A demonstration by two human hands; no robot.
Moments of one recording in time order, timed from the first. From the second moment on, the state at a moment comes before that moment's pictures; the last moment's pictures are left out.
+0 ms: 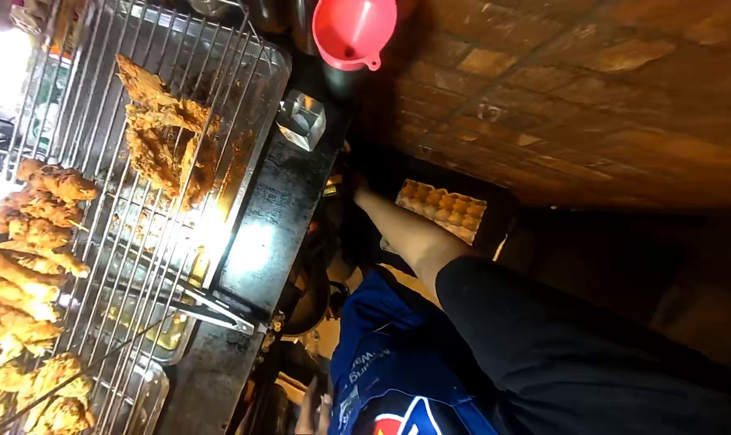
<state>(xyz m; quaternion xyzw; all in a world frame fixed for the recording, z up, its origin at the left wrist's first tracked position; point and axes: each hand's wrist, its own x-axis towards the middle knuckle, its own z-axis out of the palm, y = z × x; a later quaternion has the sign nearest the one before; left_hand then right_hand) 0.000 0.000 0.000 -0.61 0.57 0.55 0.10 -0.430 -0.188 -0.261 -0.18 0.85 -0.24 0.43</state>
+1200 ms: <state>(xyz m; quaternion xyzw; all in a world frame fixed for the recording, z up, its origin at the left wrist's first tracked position) -0.063 -0.091 0.045 -0.37 0.64 0.67 0.02 -0.449 -0.065 -0.029 -0.19 0.81 -0.35 0.43</state>
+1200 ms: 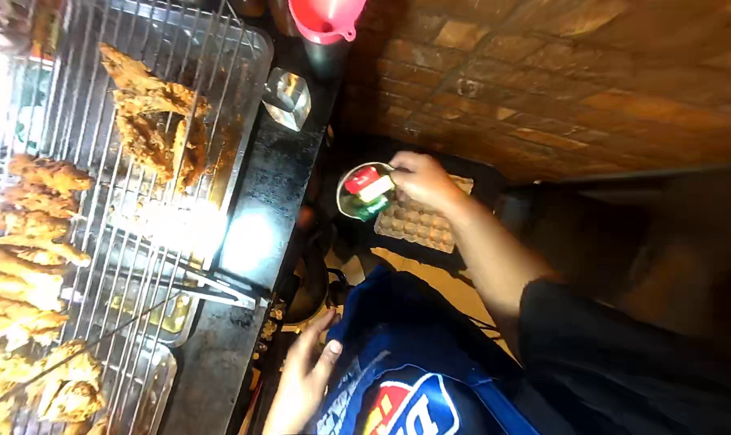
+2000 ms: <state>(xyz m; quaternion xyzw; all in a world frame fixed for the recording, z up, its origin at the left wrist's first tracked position) -0.186 -0.288 0.159 -0.43 0.79 0.33 -0.29 -0.366 -0.200 0.100 -0.67 0.64 -0.24 0.28</state>
